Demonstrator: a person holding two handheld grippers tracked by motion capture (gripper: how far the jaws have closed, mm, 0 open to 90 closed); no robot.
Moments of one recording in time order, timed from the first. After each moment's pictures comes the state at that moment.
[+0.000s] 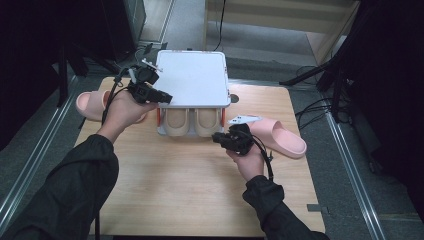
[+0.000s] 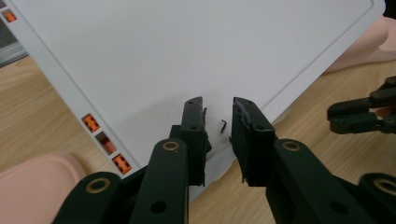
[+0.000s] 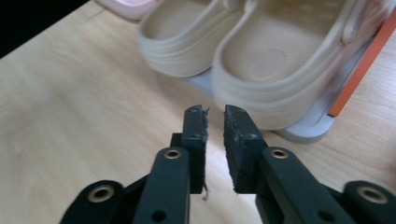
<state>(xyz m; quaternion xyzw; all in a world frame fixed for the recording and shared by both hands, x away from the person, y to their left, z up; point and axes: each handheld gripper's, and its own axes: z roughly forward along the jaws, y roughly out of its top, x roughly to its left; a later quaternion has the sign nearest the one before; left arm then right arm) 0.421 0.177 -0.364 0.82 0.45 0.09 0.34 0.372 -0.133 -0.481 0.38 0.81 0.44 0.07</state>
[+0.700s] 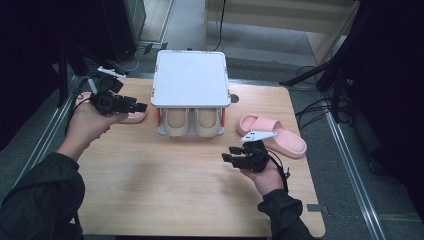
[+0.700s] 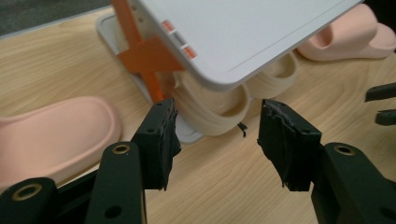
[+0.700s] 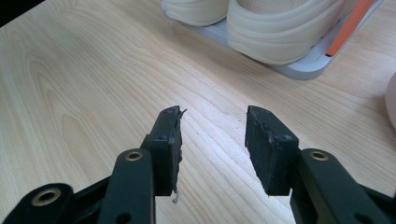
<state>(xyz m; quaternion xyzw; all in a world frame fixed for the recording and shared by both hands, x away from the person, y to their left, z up) 0.372 0.250 -0.365 0.79 0.49 0.10 0.36 0.326 -0.172 -0.479 0.35 0.84 0.42 0.06</state>
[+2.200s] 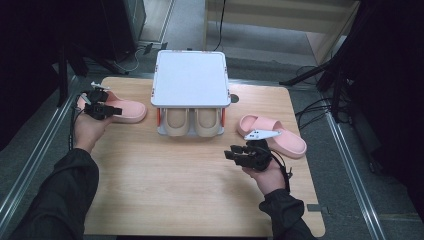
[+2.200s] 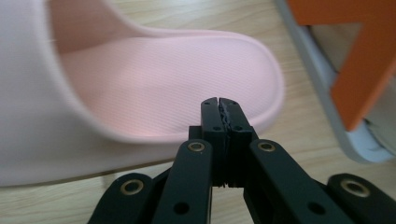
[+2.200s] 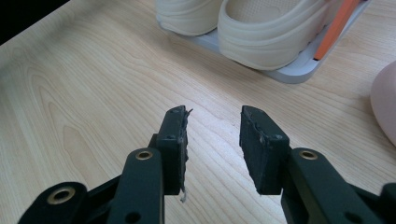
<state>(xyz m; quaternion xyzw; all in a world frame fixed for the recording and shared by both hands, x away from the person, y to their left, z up) 0.437 0.328 -0.487 0.70 0.64 0.13 0.30 0.327 -0.178 -0.476 0.37 0.82 0.43 0.06</state>
